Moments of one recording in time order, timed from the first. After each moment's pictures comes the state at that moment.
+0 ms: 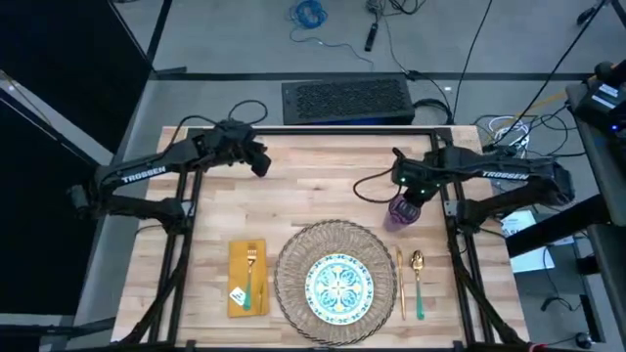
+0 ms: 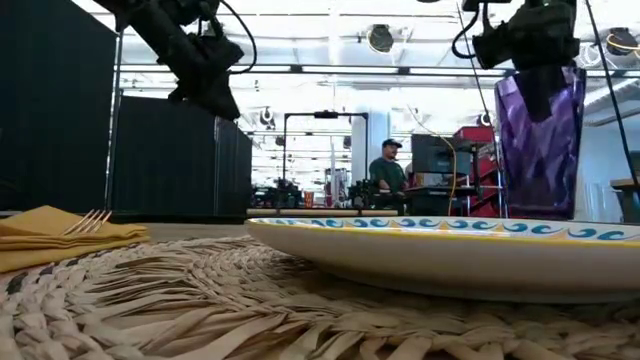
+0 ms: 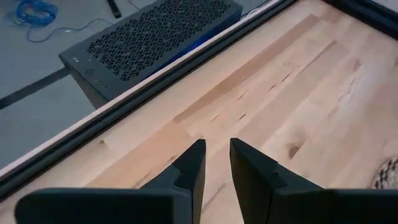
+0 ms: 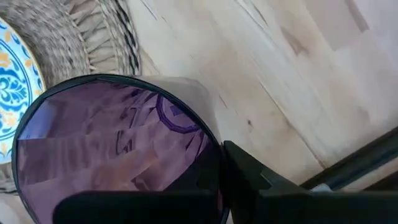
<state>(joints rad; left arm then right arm) 0.50 1.11 0.87 -0.43 -0.13 -0.23 -0.14 1.17 1.08 -1.30 0.00 0.52</state>
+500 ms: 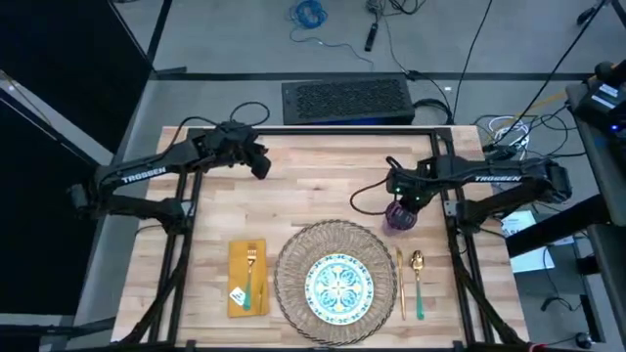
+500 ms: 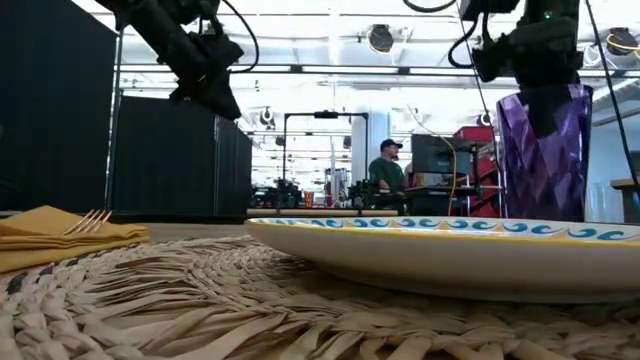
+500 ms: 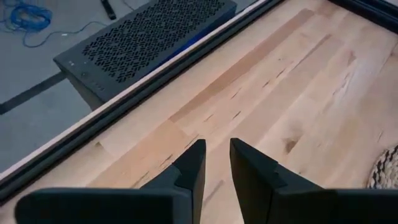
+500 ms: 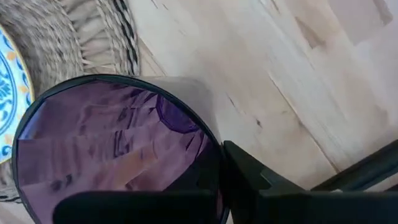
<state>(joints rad) 0.49 1.11 0.87 -0.43 -0.13 -0.20 -0.09 1.19 1.00 -1.25 0.00 0.58</state>
